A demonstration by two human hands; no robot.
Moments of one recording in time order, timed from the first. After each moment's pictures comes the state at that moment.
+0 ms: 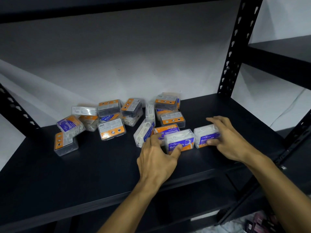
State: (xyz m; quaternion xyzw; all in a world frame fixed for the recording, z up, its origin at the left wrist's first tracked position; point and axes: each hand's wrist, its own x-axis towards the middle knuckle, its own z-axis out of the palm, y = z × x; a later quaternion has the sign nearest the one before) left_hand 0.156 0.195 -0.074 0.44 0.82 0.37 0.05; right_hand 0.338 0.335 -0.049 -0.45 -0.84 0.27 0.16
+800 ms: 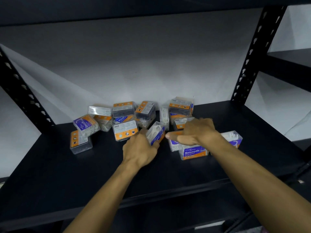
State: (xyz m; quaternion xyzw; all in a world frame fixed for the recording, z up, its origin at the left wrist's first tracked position) left_hand 0.060 0.190 -0.049 0.43 0.87 0.23 0.06; right_hand 0.197 0.307 0.003 -0.46 -0.88 0.00 -0.14
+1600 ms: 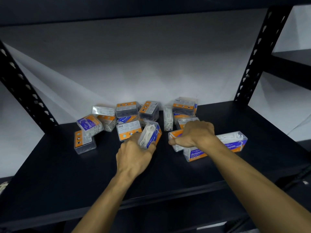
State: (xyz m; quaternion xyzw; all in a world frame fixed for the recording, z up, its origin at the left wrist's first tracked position) left_hand 0.057 0.154 -0.043 0.38 0.85 0.36 0.07; right_hand 0.180 0.294 -0.001 -0.52 -0.84 0.05 -0.11
